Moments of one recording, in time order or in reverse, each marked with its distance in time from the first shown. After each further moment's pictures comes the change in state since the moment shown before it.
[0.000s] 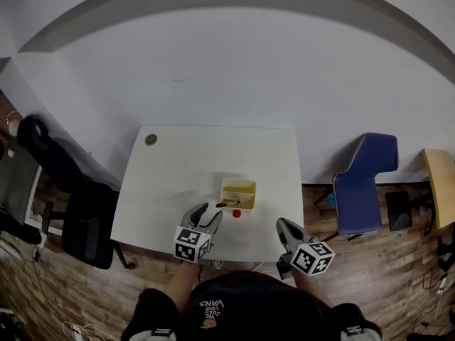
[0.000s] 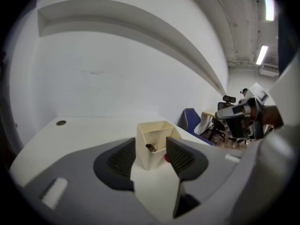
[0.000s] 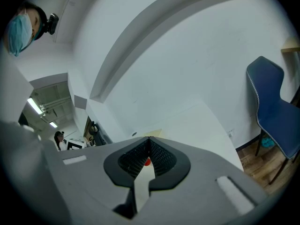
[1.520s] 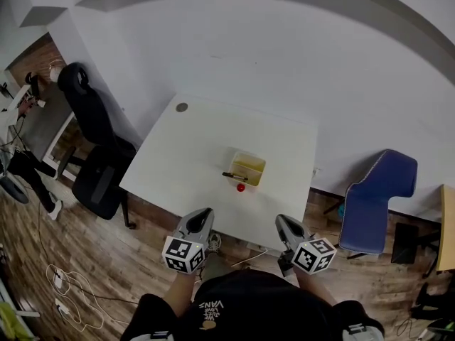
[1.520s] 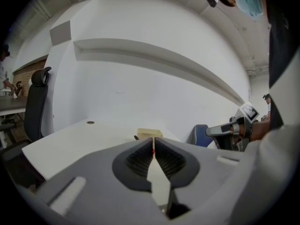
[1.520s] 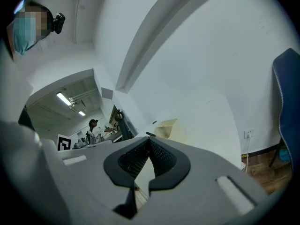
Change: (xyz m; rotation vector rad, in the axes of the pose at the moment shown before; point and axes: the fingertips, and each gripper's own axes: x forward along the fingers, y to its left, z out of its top) left arm -0.113 -0.083 -0.010 -0.133 -0.219 0.278; right arm -0.042 0.012 -0.017 -0.103 0.136 0.300
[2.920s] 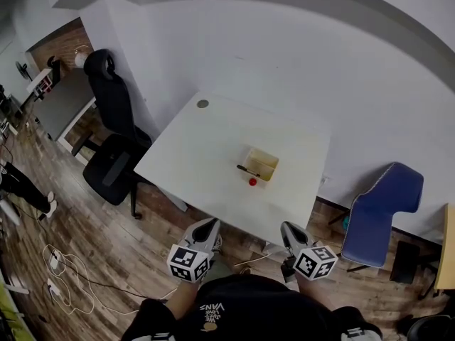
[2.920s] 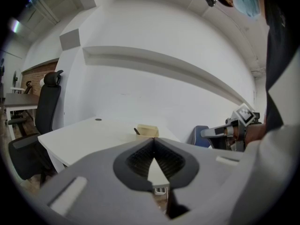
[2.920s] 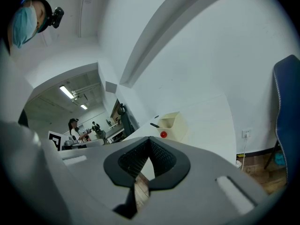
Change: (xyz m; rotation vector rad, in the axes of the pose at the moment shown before) left arm -0.062 -0.031 -0.025 -0.033 -0.024 0.068; right arm -0.025 0.014 -0.029 -0.055 0.048 0.009
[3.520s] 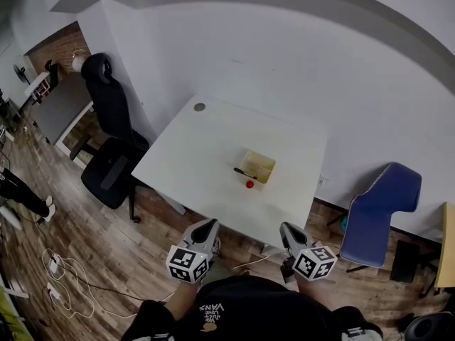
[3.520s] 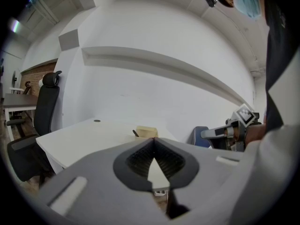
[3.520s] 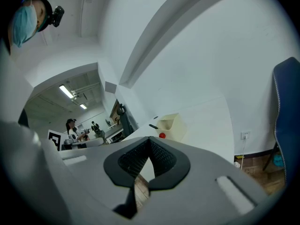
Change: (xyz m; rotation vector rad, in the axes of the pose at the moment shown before) left arm 0.007 -0.001 0.008 0.002 -0.009 -0.006; right arm 0.000 -0.004 0.007 -0.009 -0.003 -0.007
